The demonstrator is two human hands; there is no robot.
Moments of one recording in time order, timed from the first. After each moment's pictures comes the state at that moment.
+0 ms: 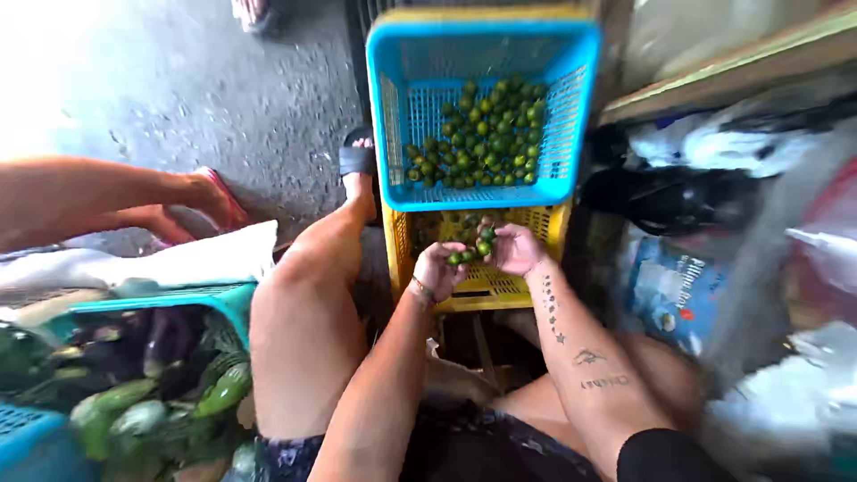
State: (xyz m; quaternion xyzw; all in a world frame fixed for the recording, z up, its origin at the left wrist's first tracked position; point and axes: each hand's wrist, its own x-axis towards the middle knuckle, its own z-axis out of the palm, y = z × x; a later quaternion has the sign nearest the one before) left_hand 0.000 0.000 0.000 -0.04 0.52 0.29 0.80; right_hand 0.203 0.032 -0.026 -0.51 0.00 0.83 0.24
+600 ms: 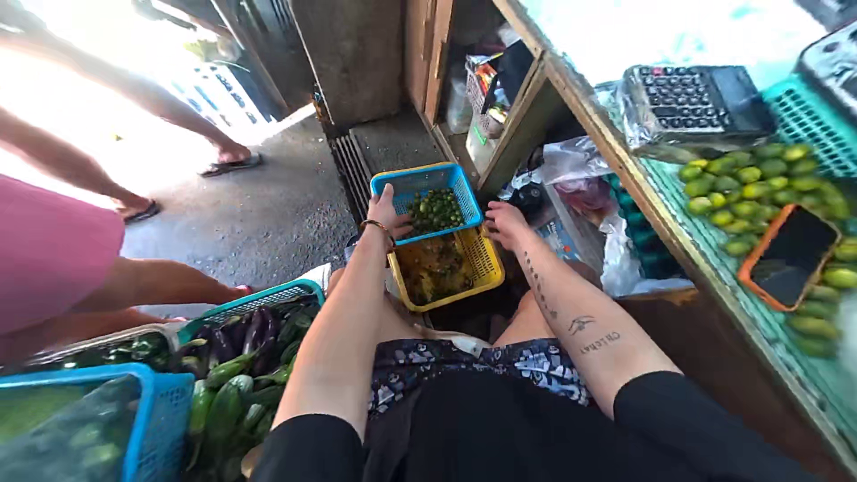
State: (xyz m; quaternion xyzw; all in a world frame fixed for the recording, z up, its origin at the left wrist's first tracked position) left_hand -0.088 0.044 0.228 0.26 0.59 0.36 0.67; right_hand 0.164 -0.033 0.232 -0.74 -0.23 0.50 0.39
